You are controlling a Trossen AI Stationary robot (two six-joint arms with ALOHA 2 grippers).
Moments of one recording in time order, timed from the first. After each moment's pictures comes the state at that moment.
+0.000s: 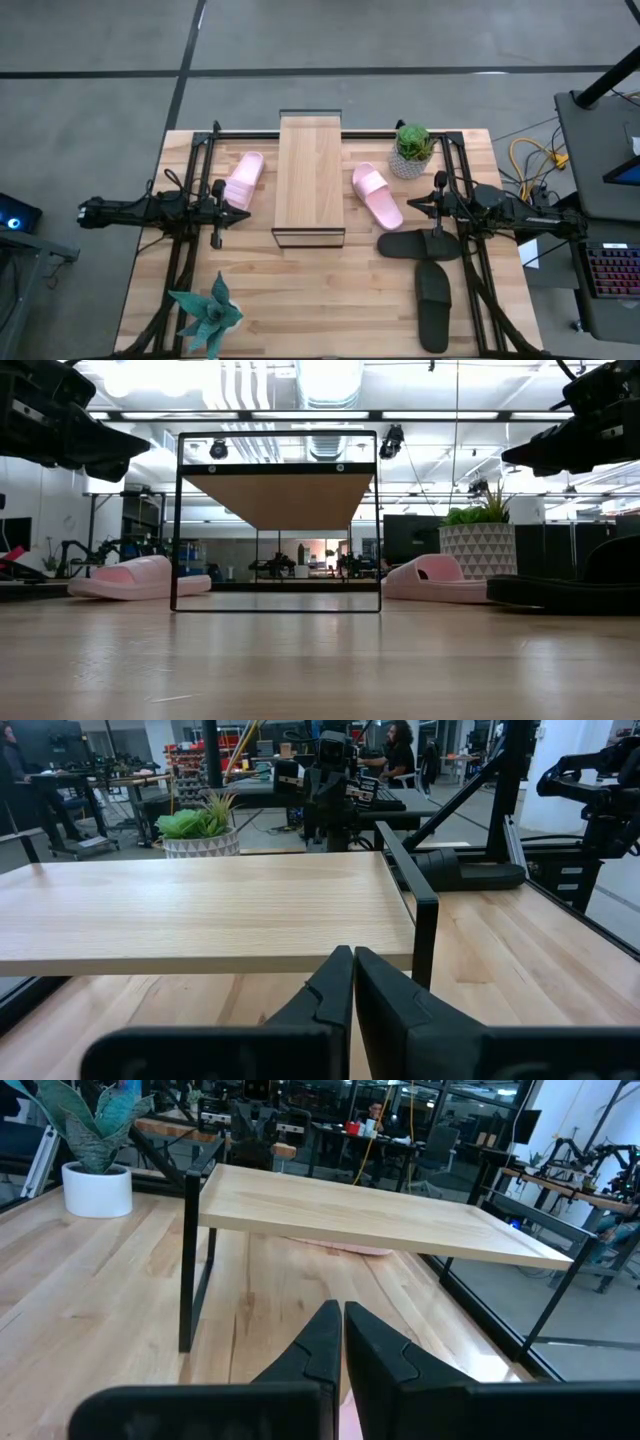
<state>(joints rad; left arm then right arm) -0.09 0.06 0.11 -0.16 -0.13 0.03 -0.07 0.02 0.11 -0.17 0.07 -0.19</state>
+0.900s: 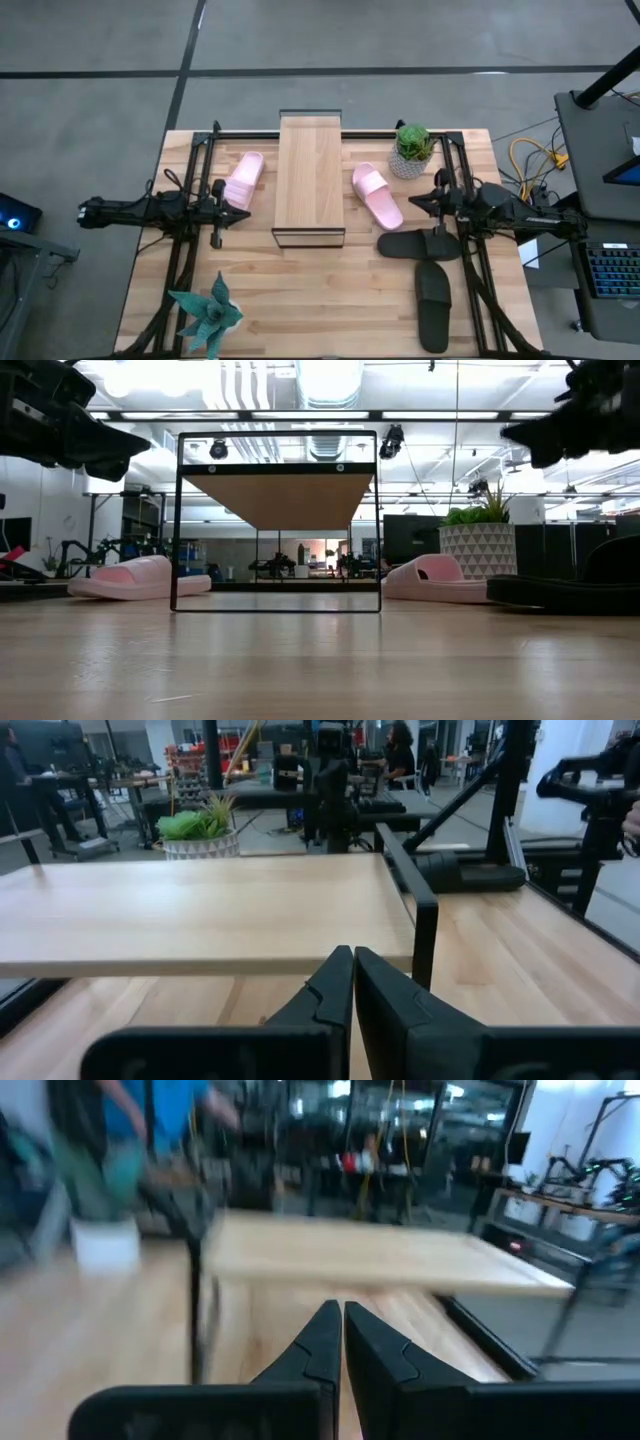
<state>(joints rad) -0.09 0.06 0.11 -0.14 -0.13 0.03 -0.07 0.02 0.11 -0.03 0.05 -0.07</state>
